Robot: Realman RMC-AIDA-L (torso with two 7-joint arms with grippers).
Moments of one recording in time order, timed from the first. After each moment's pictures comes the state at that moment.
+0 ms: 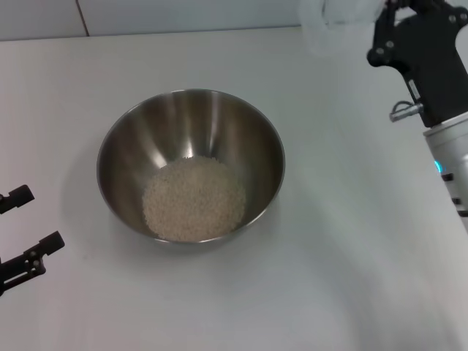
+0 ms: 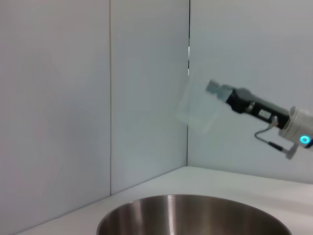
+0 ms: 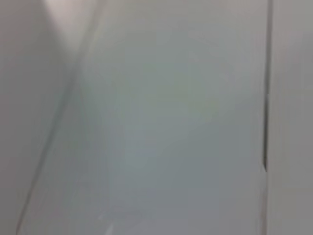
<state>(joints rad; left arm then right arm) -0.18 -1.97 0.52 0.47 1.82 1.85 -0.81 0.44 2.08 0.64 0.39 -2.20 -1.47 -0.19</state>
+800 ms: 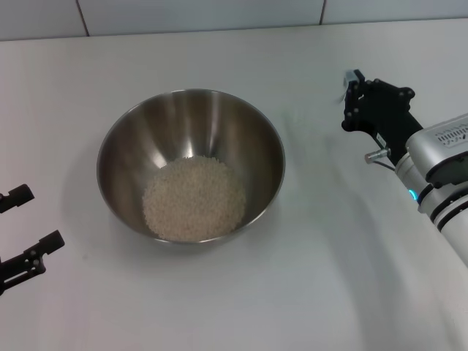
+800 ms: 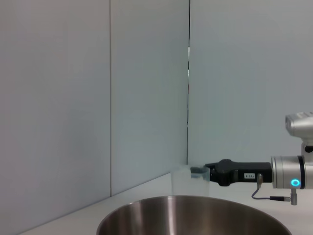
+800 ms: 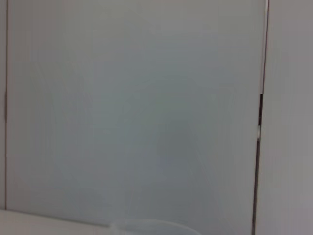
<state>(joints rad) -0.18 -1.97 0.52 0.48 1.82 1.85 -0.81 0.44 2.09 0.68 0.37 -2.20 -0.97 -0.06</state>
